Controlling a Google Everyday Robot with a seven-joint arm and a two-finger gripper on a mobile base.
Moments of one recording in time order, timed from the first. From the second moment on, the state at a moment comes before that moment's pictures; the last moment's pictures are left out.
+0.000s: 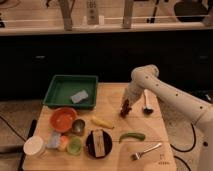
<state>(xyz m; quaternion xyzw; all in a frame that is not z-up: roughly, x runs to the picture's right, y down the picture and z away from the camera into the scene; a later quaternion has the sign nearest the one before) 0.138 0.091 0.843 -0.23 -0.23 -0.35 0.88</state>
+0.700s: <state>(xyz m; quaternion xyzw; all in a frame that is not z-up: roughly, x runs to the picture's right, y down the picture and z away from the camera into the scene) 0.139 0.104 0.845 -0.23 -0.24 -0.36 0.87</state>
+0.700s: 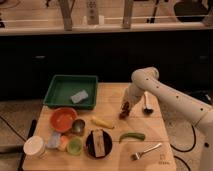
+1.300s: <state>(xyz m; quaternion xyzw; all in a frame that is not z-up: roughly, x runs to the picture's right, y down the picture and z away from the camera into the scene) 0.138 0.112 0.847 -0.23 -0.24 -0.37 0.87</state>
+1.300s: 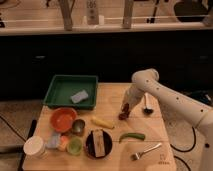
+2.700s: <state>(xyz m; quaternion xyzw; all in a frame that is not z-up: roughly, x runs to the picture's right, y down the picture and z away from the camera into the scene) 0.138 0.126 0.853 -0.24 -0.25 -0.37 0.86</state>
